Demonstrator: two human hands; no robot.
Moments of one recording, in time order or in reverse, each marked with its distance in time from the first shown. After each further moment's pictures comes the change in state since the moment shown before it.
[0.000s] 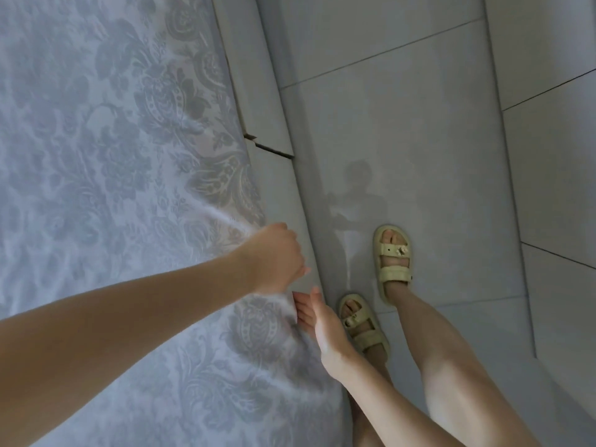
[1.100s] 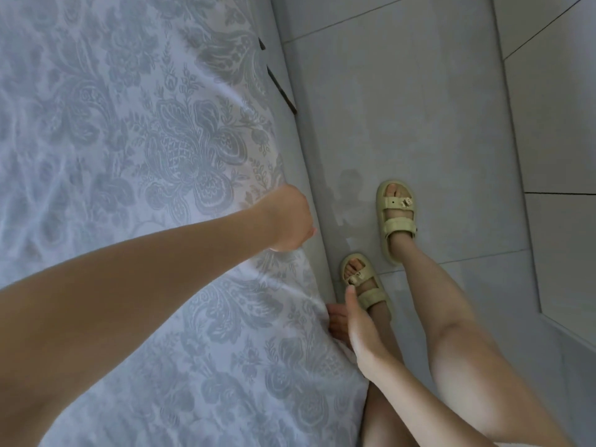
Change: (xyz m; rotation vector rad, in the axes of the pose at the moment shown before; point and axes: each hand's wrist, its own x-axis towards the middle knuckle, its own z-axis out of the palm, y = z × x) left_hand -0.018 0.089 0.062 -0.002 -0.015 -0.117; right_hand -0.051 0.148 -0.037 -0.057 0.214 0.076
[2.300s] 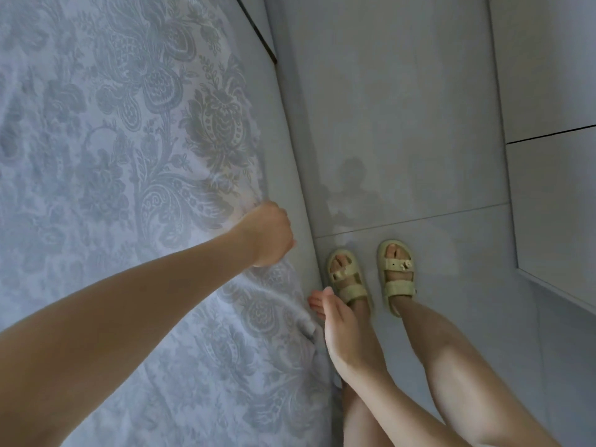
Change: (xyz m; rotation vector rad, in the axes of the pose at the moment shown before) left_hand -0.019 0.149 0.057 0.078 -0.017 0.014; right_hand -0.041 0.121 -0.063 -0.194 0.072 -0.185
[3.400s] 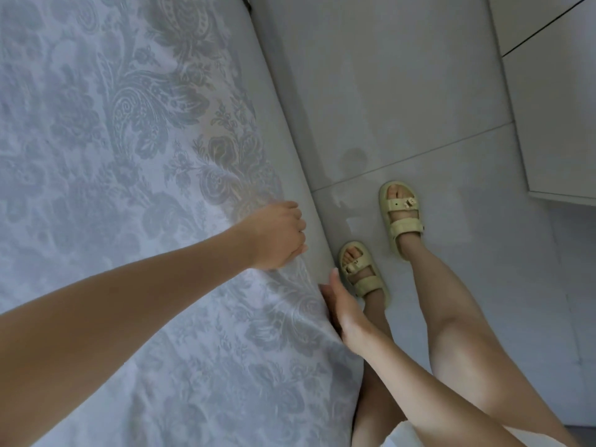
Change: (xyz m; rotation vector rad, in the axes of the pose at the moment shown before) left_hand -0.032 0.117 0.076 -0.023 0.340 0.225; right_hand -0.018 0.133 0.011 0.371 -0.270 0.339
